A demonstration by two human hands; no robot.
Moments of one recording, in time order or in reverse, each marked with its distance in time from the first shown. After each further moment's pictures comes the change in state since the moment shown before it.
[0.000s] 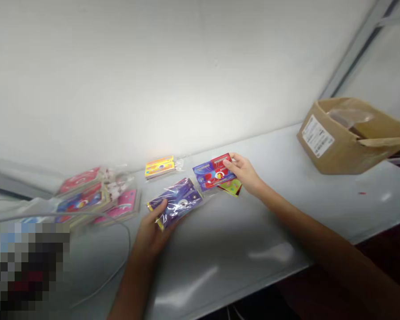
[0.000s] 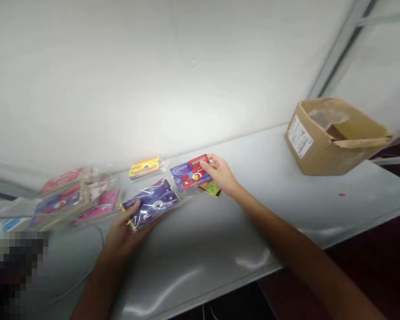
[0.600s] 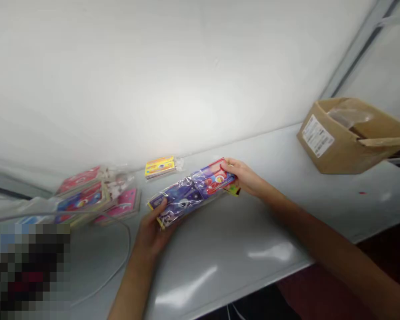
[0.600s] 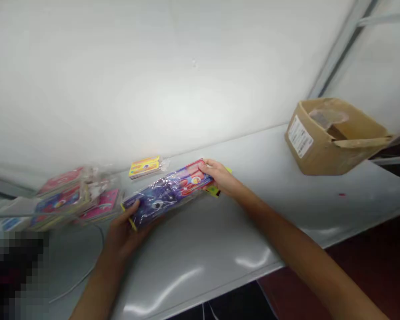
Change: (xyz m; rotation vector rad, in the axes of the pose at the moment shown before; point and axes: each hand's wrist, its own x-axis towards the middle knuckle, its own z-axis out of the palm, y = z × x) left_hand 0.002 -0.002 -0.001 -0.044 -0.050 -0.016; right_hand -0.005 -0.004 0.001 0.110 -0.179 0.222
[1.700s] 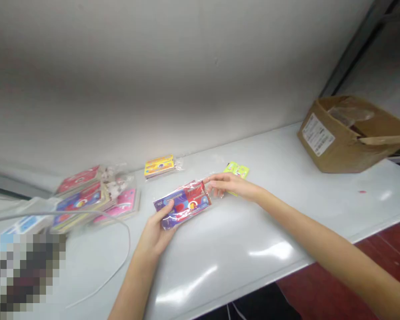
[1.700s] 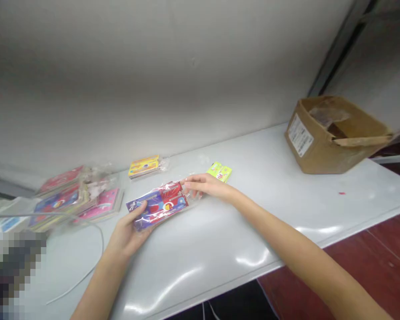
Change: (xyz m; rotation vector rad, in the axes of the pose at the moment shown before) left_hand -0.001 -0.005 0.003 0.103 0.038 -0.060; right_hand -0.002 0.012 0.010 -0.289 -0.301 0.022
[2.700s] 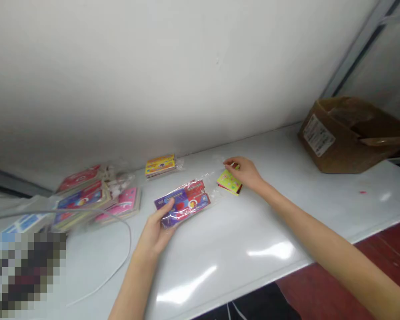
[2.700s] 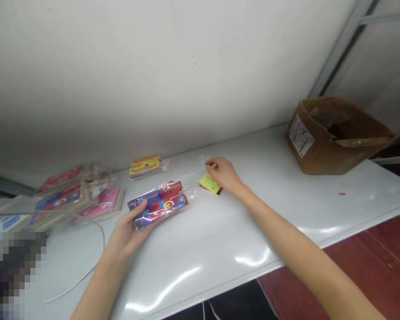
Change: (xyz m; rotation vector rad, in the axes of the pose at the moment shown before) left_hand -0.003 0.001 0.003 0.038 0.072 0.029; right_hand 0.009 0.013 -0.039 -0.912 0.659 -0.084
